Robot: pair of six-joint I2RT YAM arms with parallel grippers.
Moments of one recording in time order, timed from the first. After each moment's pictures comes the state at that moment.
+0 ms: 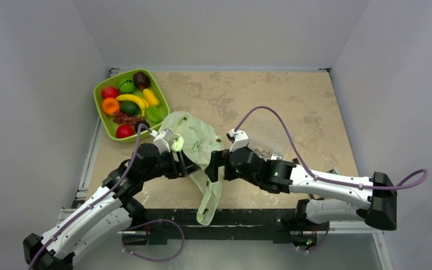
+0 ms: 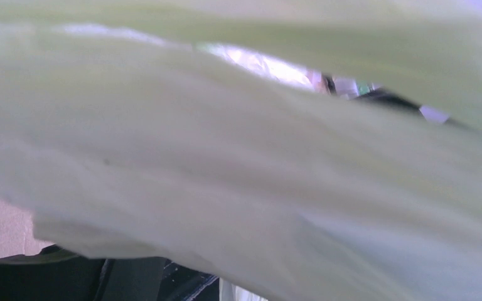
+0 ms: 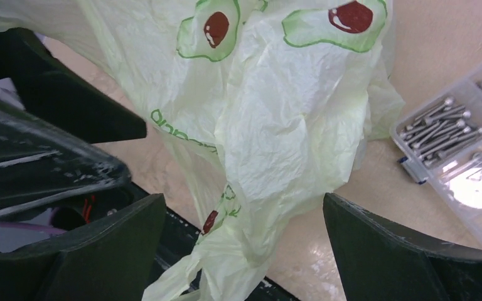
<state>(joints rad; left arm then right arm) -0.67 0.63 0.53 -0.40 0.22 -0.87 1.20 1.14 0.84 -0.31 0.35 0.79</state>
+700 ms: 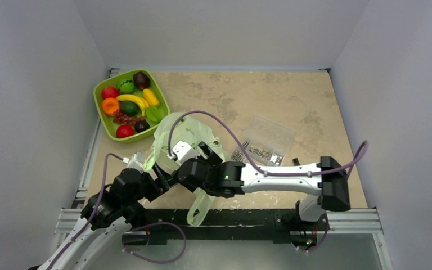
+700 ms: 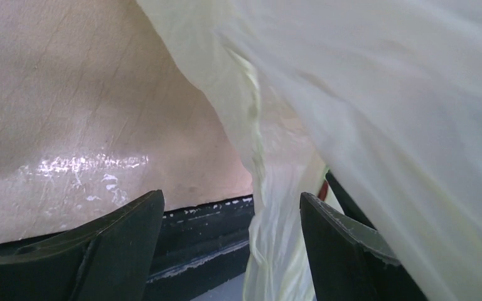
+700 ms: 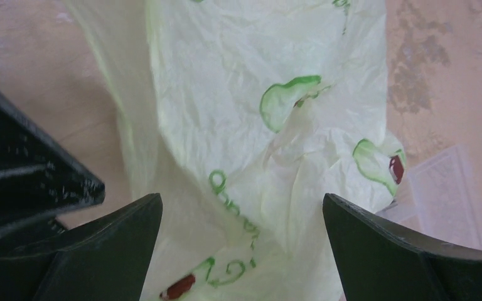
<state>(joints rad) -0.67 0.15 0.46 -0.93 0.02 -1.17 1.41 1.58 1.30 -0.53 0.65 0.25</state>
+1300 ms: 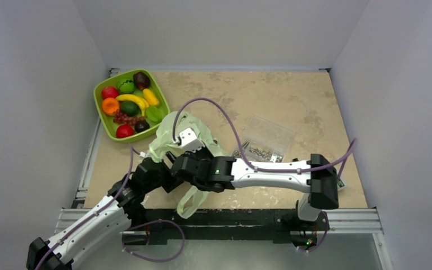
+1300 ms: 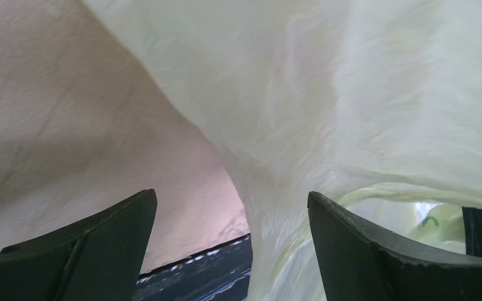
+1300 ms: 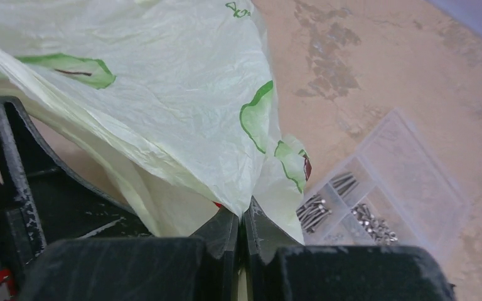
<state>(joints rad) -0.67 0.52 0.26 -0.37 0.02 -1.33 1.38 1.71 1.43 -0.65 1.00 0.45</state>
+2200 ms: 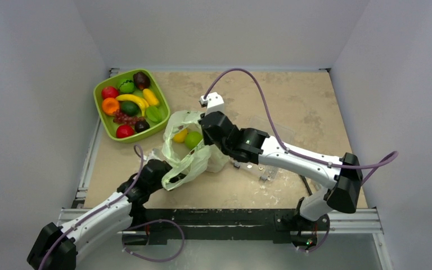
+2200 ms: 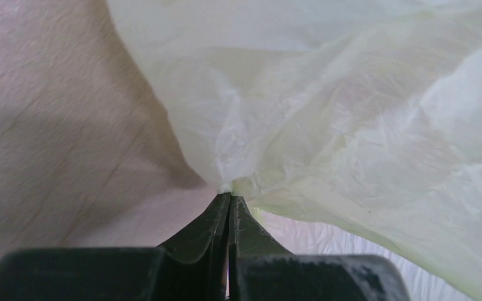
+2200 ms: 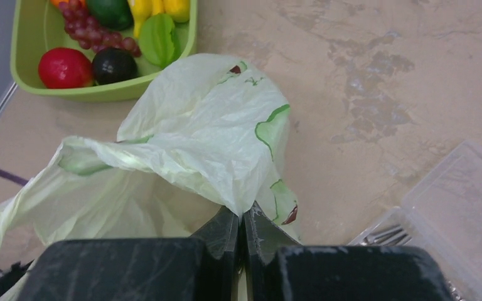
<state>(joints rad) -0.63 0.65 0.13 -0.17 0.02 -1.28 1.05 1.51 1.38 -0.40 0.52 0.42</state>
